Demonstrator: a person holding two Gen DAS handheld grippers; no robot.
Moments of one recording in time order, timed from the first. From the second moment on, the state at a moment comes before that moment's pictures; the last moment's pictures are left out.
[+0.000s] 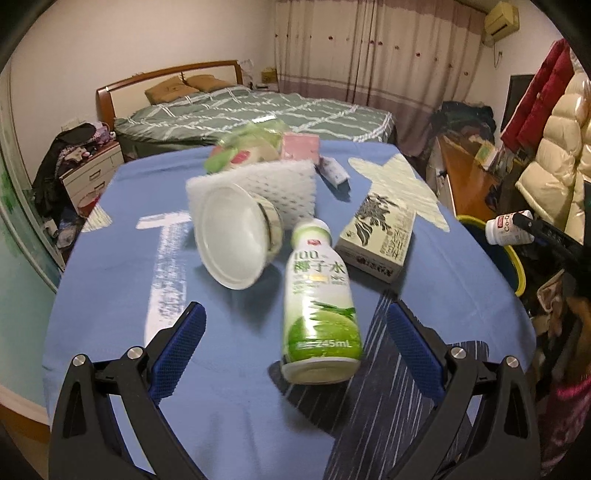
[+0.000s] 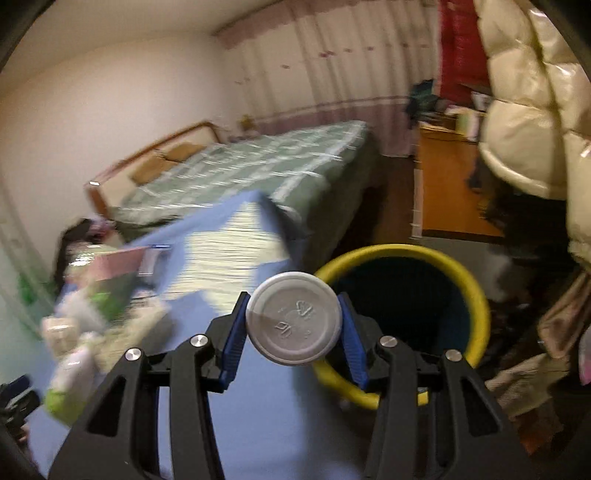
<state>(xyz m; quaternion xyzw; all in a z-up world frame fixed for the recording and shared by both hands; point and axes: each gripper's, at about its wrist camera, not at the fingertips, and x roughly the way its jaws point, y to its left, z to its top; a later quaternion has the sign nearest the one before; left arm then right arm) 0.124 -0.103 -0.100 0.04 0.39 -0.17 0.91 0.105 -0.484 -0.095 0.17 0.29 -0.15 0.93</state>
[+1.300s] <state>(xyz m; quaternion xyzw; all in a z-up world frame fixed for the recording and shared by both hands) 0.198 -0.157 -0.134 0.10 0.47 -0.14 0.87 0.130 -0.535 -0.140 0.17 0.35 -0.20 0.90</state>
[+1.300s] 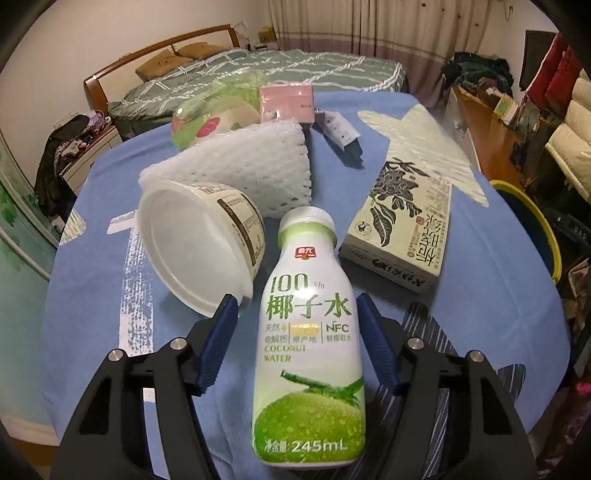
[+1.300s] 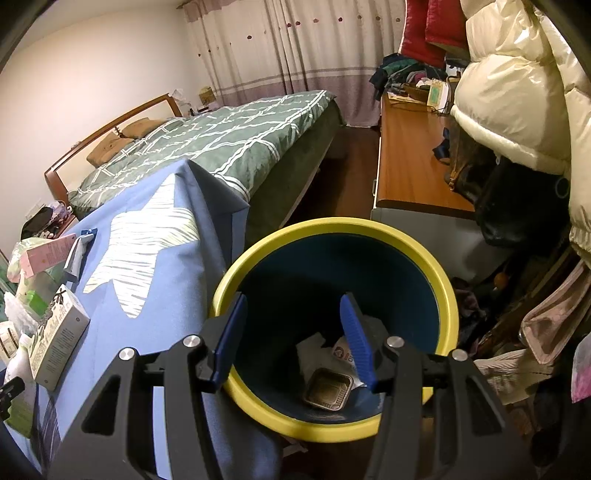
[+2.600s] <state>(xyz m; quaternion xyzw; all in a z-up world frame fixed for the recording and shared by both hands) 0.156 -0.271 -0.078 0.13 0.41 -0.29 0.86 0.071 -0.550 -0.110 0.17 0.31 -0.20 0.91</state>
